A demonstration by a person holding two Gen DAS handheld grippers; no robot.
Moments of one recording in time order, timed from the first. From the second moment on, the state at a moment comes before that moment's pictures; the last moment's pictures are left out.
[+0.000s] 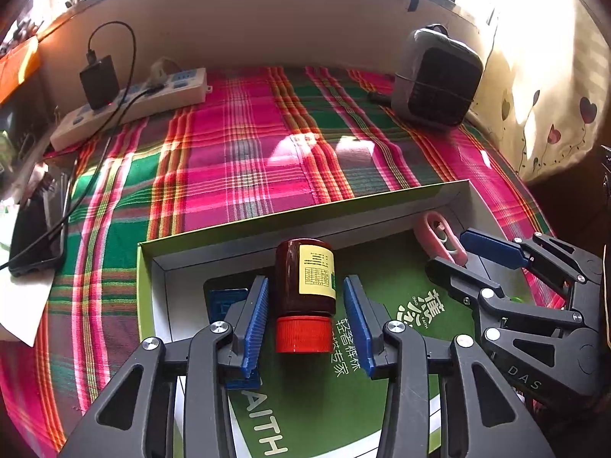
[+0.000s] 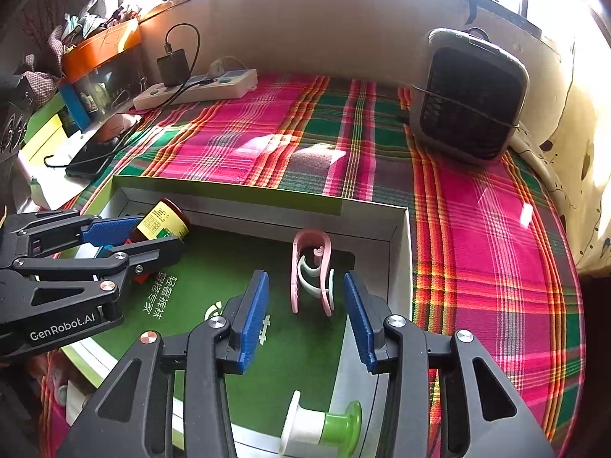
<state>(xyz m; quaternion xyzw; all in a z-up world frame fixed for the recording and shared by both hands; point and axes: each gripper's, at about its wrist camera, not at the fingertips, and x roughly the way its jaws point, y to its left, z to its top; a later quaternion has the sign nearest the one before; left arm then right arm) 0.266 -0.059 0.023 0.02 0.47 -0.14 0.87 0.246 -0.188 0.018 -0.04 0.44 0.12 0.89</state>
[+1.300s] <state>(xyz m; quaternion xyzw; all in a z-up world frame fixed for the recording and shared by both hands) 0.148 -0.018 0.061 -0.02 0.41 -0.11 0.91 0.147 -0.212 0.061 0.02 0.38 0.10 0.92</state>
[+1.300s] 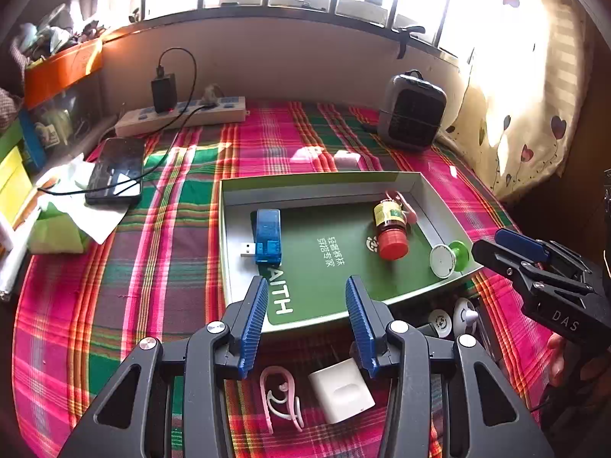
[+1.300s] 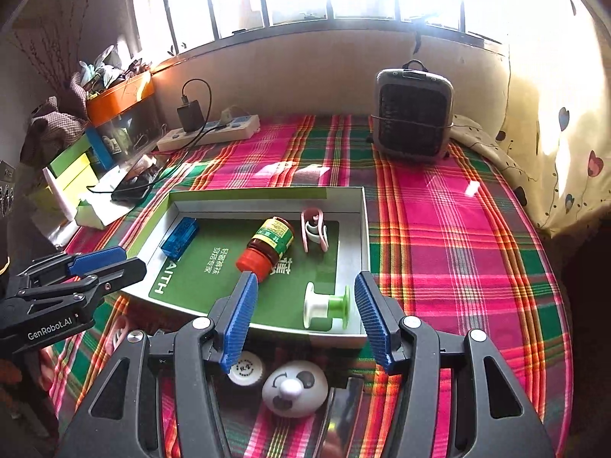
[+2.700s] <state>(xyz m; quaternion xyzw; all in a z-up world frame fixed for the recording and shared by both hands) 0.091 0.014 0.016 -0.07 0.44 -0.12 0.89 0.079 -0.224 0.007 0.00 0.43 0.05 0.90</state>
